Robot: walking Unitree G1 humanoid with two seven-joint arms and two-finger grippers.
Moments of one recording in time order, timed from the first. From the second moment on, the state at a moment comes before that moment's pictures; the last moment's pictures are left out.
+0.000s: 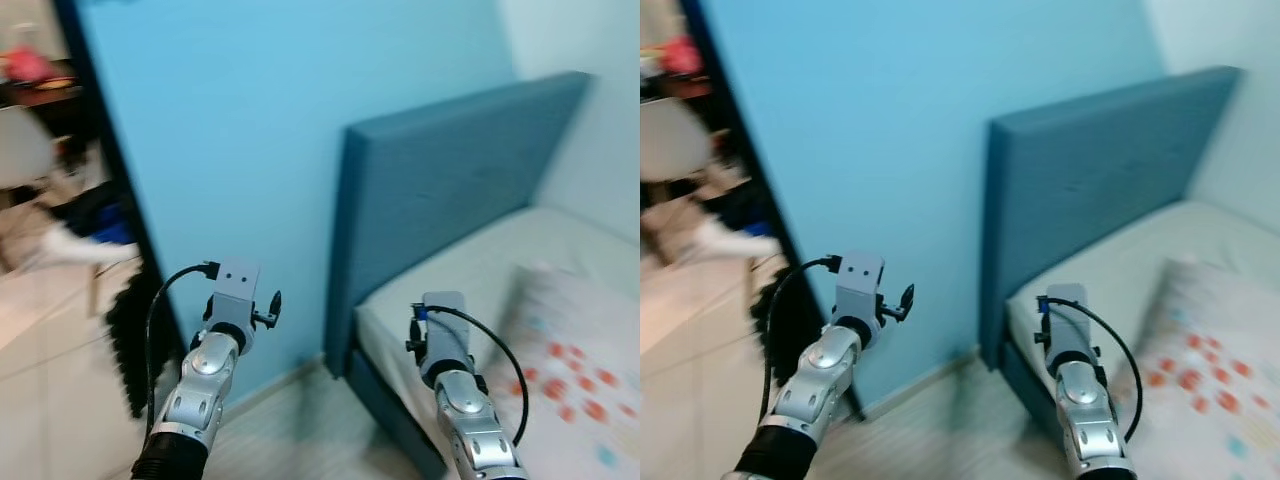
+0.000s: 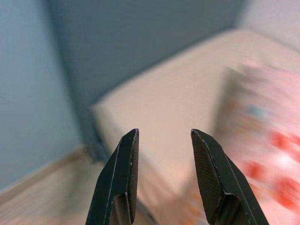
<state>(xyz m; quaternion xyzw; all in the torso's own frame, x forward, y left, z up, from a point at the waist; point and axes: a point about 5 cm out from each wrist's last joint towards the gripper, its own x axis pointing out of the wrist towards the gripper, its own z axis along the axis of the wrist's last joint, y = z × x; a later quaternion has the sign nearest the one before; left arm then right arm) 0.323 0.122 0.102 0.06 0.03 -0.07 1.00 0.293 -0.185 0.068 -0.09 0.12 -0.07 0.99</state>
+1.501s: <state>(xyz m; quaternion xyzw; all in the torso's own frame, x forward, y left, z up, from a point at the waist) 0.310 0.139 0.087 0.02 0.05 -0.06 1.00 0.283 -0.194 0.072 -0.12 0.07 -0.11 0.98</state>
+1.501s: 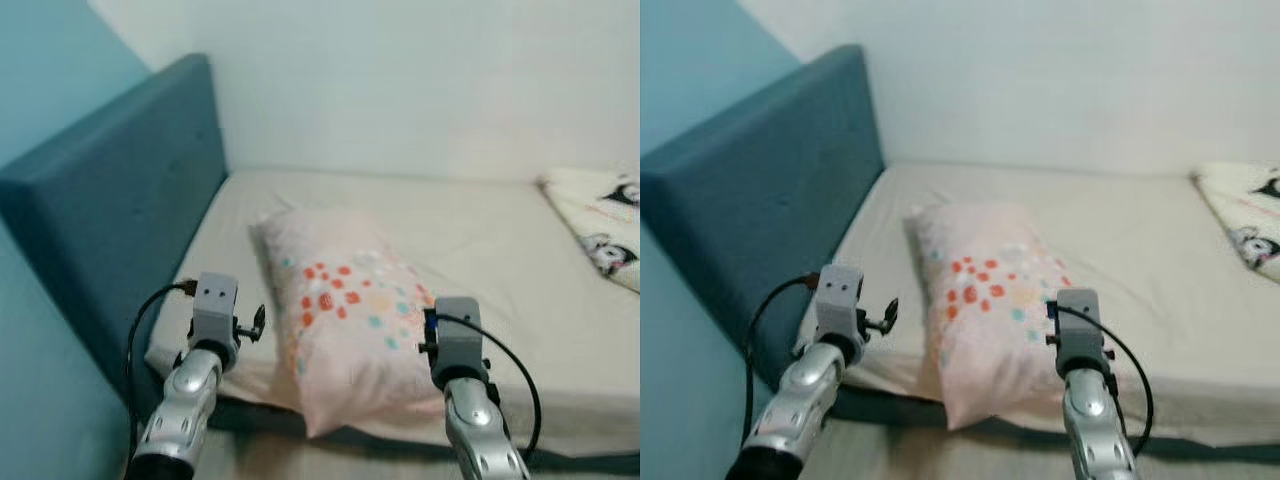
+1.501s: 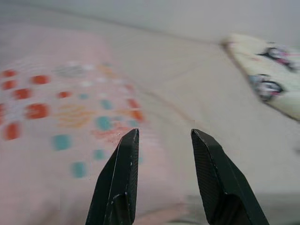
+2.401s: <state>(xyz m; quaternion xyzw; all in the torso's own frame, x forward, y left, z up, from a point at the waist) 0.313 0.138 0.098 0.02 0.02 -0.06 1.00 0.284 -0.185 0.073 -0.12 0.07 -0.08 0.99</state>
